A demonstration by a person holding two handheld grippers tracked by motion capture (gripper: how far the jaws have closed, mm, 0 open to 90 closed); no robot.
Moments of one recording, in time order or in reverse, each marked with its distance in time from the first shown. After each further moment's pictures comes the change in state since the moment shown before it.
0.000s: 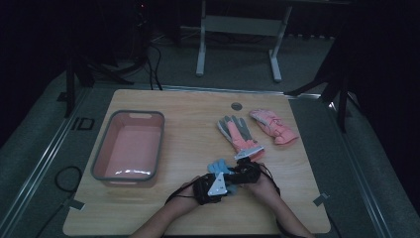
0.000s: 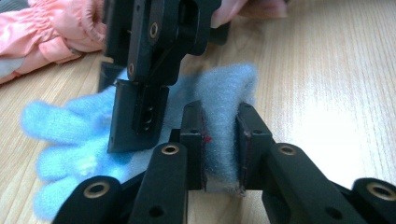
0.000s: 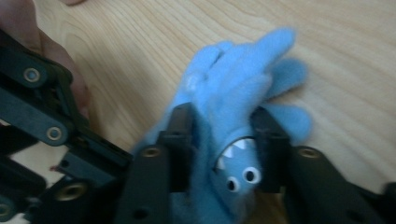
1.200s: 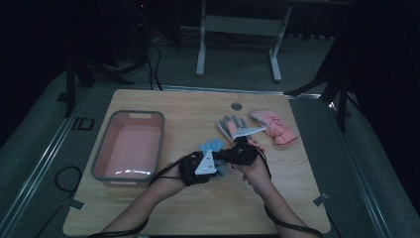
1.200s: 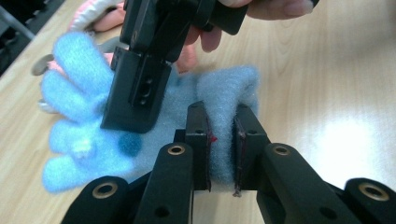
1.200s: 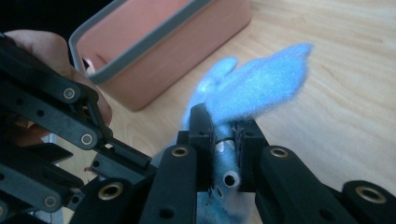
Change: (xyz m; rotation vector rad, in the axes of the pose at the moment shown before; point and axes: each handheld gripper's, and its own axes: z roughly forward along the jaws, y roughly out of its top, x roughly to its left) left arm 0.044 0.037 -0.076 0.041 0.074 0.035; right arm 0.024 0.071 -0.032 -0.181 0.072 0.067
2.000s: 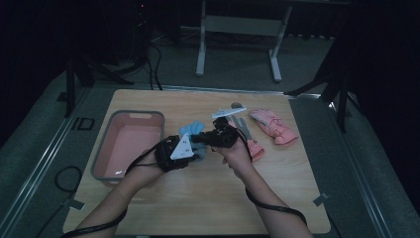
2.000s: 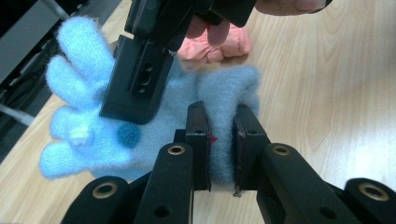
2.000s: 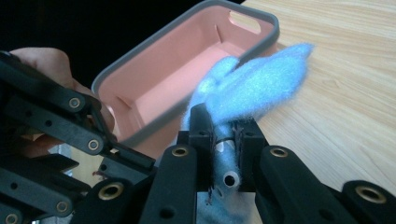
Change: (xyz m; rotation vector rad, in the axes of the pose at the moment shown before) left arm 0.038 -0.013 -0.059 0.024 0.110 -0.029; right arm 0.026 0.068 0.032 -0.031 0.043 -0.033
